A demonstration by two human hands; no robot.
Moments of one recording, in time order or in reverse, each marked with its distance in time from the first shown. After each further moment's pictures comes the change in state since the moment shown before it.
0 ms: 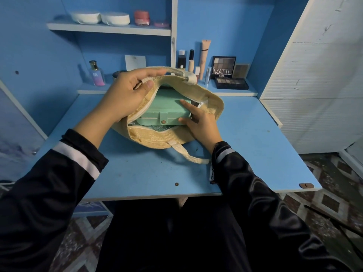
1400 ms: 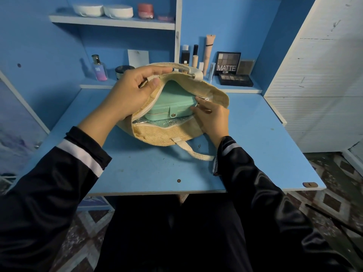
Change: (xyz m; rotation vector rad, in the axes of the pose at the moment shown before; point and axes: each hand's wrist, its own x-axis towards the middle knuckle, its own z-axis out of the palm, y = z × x) left_hand -0.002 -0.002 0.005 -0.051 -0.012 0.027; right_hand 0.005 -0.001 -0.006 0.150 0.221 0.162
